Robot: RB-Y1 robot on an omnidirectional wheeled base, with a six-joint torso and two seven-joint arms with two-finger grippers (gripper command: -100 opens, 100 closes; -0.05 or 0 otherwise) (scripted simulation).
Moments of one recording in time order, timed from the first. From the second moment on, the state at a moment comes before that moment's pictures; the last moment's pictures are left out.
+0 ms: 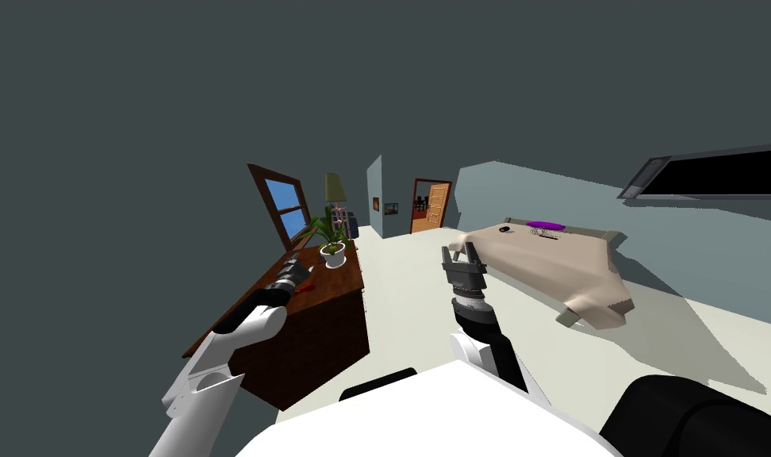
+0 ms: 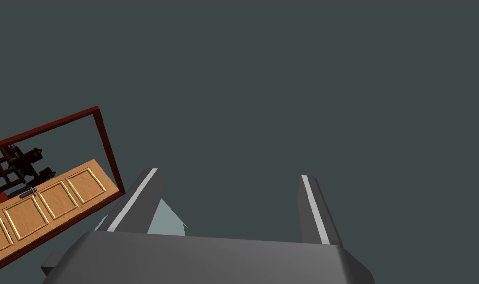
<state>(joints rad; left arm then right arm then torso) -0.02 0.29 0.22 -1.95 0.36 0.42 0.30 0.55 -0.01 -0.01 -2.35 -0.05 -0.61 -0.16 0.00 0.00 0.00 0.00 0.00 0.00</state>
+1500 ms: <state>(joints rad) -0.18 0.38 0.29 -1.76 0.51 0.80 0.32 0.55 -0.01 -0.01 -2.35 -0.05 -0.61 -0.16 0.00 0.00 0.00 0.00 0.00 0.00</state>
